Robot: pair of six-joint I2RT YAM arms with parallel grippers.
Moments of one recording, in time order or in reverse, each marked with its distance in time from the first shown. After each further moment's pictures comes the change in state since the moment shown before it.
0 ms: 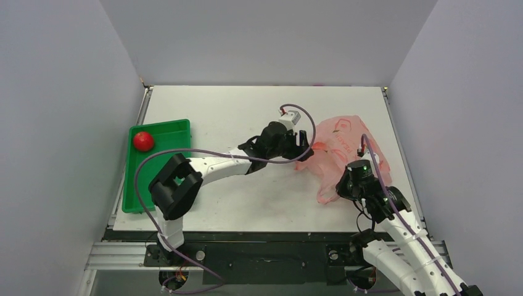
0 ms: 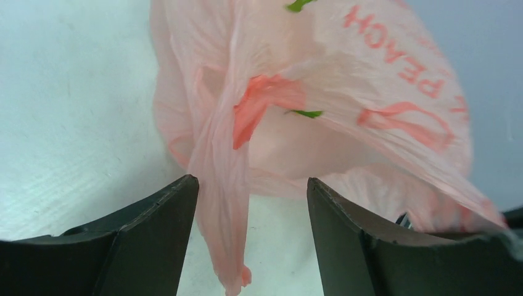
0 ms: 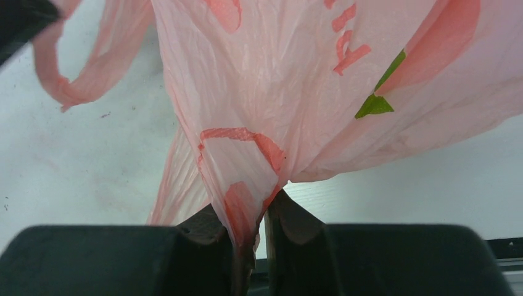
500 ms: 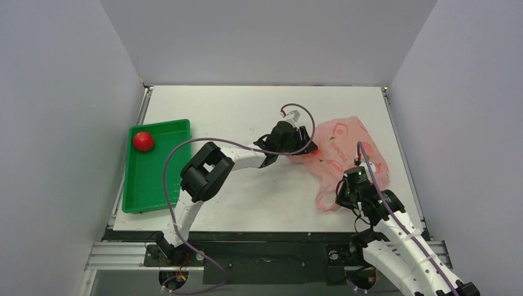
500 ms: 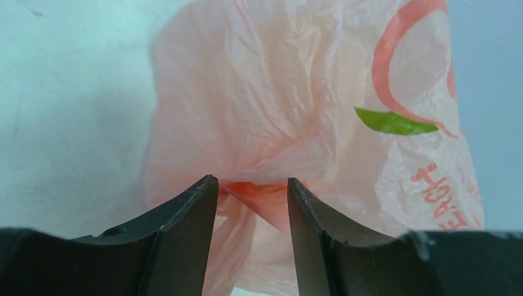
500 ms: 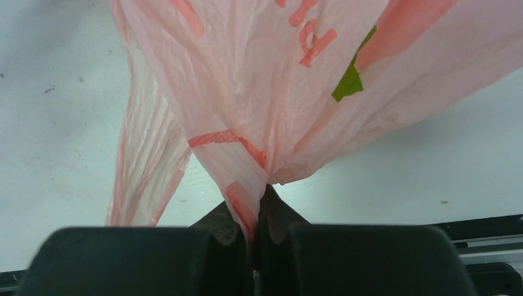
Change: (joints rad) left arm 0.042 0.298 0.179 0.161 0.079 -0.234; right arm 0.000 -0.006 -0.100 -0.018 -0.030 0.023
